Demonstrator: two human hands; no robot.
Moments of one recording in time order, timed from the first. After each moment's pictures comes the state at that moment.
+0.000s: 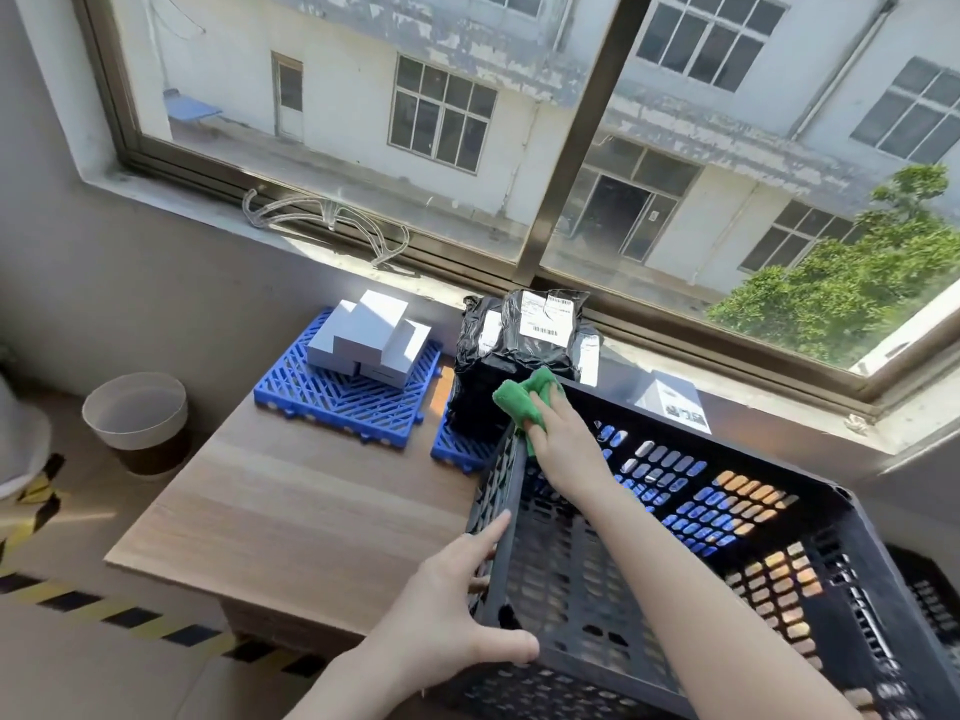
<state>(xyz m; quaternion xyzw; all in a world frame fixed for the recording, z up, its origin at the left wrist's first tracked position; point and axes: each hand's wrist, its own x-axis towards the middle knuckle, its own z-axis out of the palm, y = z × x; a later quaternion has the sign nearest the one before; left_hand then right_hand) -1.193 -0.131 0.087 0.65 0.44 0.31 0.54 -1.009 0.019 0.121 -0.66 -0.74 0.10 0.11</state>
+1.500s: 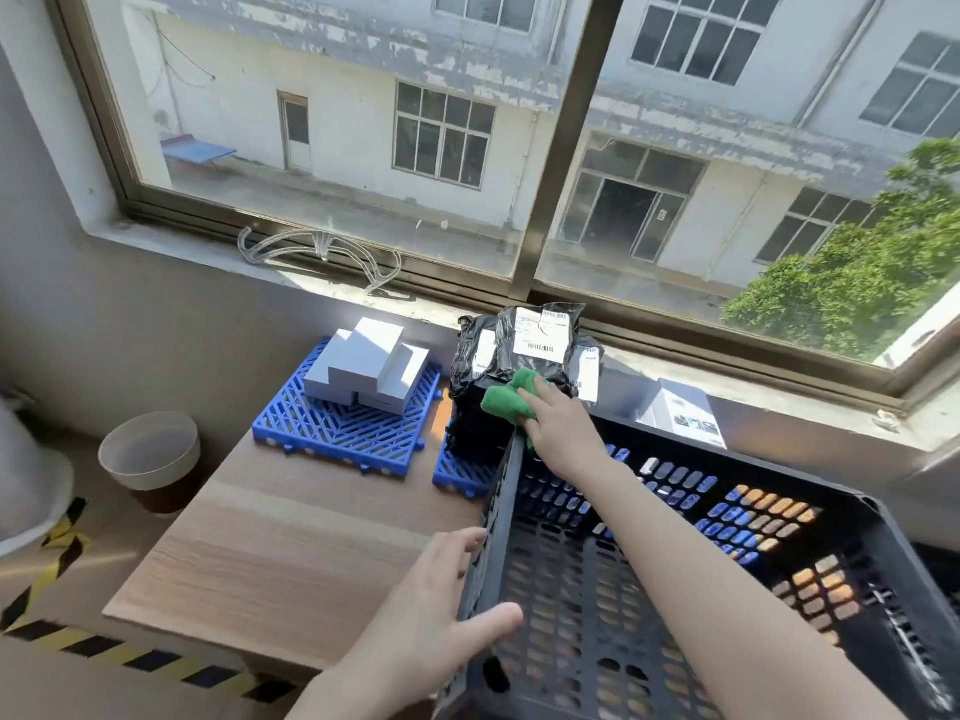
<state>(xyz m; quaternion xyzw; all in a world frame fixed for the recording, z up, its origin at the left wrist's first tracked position) -1.194 -0.113 0.108 0.69 0.52 0.28 0.43 -1.000 0.068 0.135 -0.63 -0.77 0.04 0.05</state>
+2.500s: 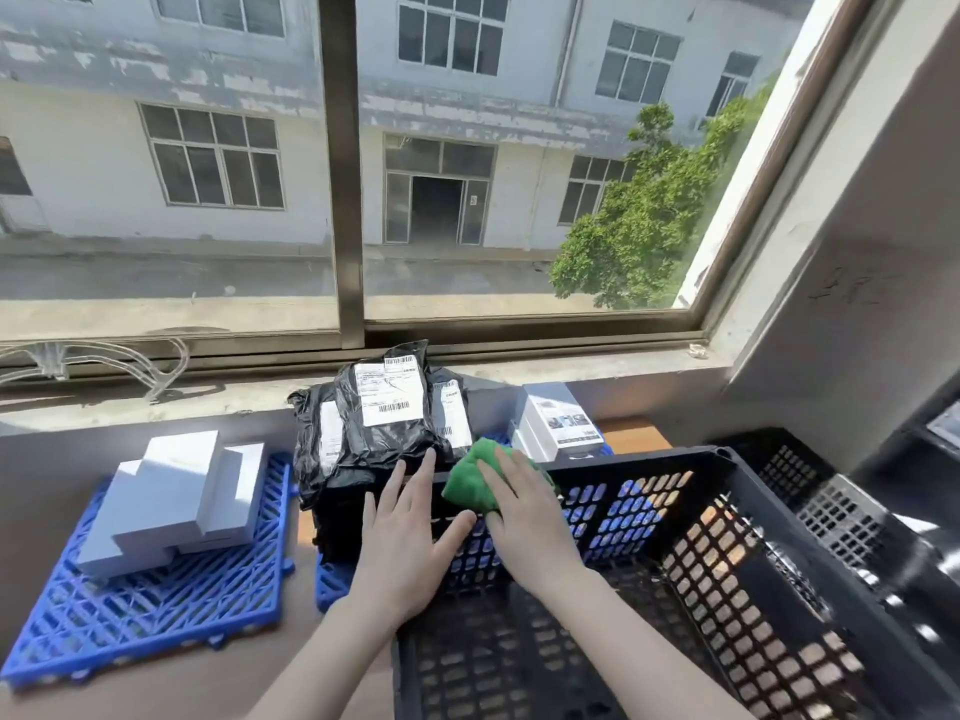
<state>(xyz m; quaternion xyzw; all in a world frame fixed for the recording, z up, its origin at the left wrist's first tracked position) -1.090 0.092 0.101 0.83 0.46 0.22 0.23 -0.926 0.044 0.107 -0.74 -0.65 -0.01 0.14</state>
